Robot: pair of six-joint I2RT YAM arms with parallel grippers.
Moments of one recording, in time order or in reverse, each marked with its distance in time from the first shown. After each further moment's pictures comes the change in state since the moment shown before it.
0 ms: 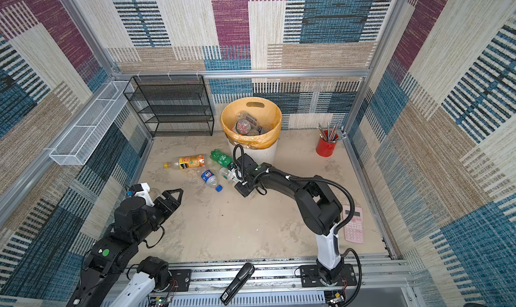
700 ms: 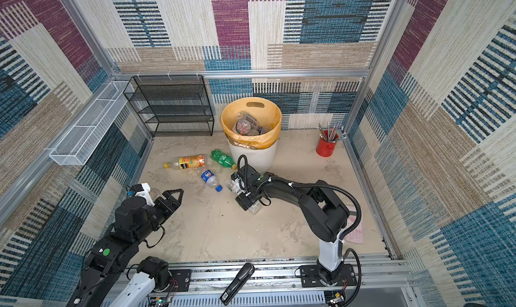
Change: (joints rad) left arm 0.000 0.000 -0.001 0.000 0.001 -0.002; right arm 0.037 -0.084 -0.154 0.011 -0.021 0.105
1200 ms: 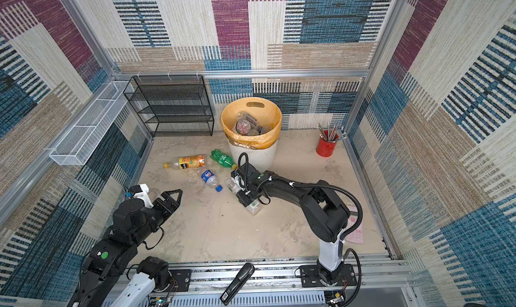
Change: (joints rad) left arm 0.000 -0.027 -0.006 -0.001 -0.001 0.000; right arm 0.000 -0.012 0.006 -0.001 -0.016 0.048
